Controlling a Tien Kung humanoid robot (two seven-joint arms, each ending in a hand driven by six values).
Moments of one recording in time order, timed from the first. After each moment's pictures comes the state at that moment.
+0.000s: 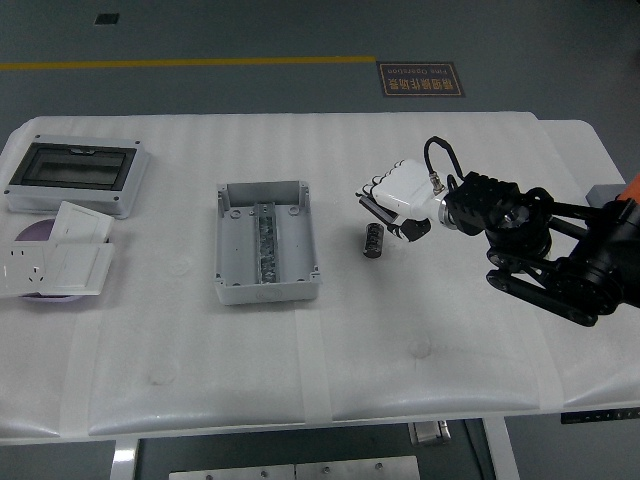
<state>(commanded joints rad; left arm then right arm) -0.01 0.22 -0.65 -0.18 0.71 -0.03 0.30 1.00 -0.45 0.11 1.23 -1.98 0.00 -0.19</state>
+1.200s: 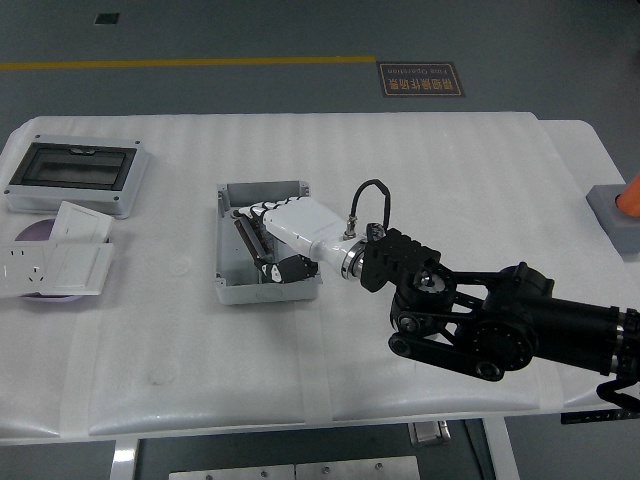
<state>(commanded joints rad) -0.01 0.21 -0.64 -0.18 0.74 -0.03 0.31 0.90 -0.20 0.16 1.24 -1.74 -0.27 -0.22</state>
